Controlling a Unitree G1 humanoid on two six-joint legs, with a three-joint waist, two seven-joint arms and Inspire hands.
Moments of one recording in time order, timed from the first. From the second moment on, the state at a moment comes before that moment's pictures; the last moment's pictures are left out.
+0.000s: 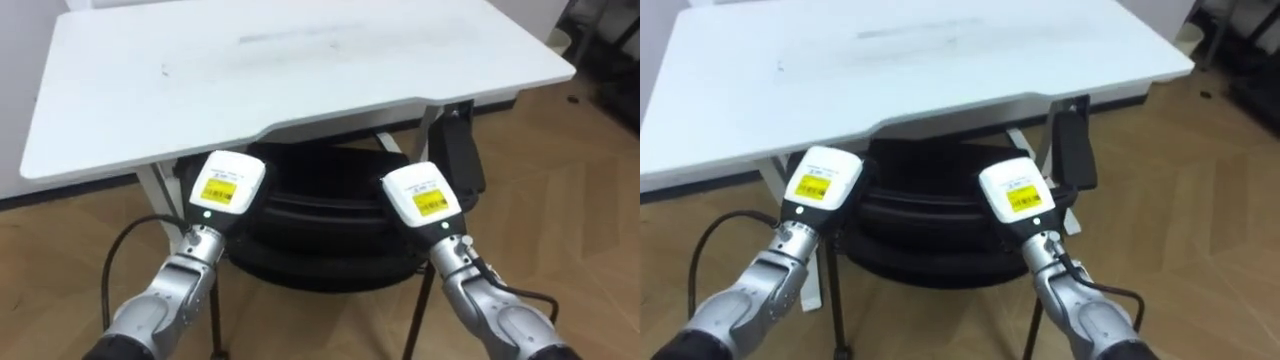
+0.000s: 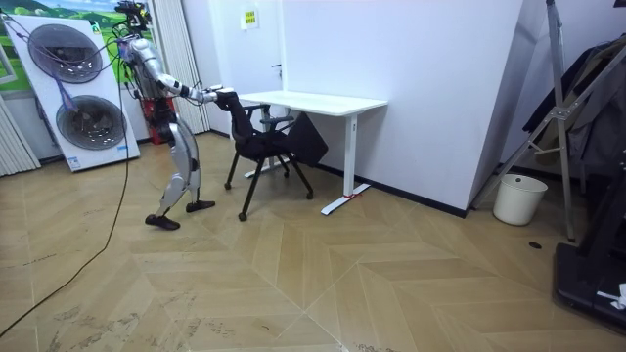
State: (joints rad) left arm -0.28 0.34 -0.40 0.70 1.13 -0.15 0.59; right arm -0.21 -0.33 0.47 0.62 -1.16 -0.08 -0.53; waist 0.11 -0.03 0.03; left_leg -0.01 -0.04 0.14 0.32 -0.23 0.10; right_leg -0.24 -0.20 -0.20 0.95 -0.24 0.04
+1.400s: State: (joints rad) left arm -0.14 0.32 -0.32 0.59 1.19 -0.15 0.64; right arm -0.10 -0.38 0.47 0.45 -1.19 -0.12 -0.45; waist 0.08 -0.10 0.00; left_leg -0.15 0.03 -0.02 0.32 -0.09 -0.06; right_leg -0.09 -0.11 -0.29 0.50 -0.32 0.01
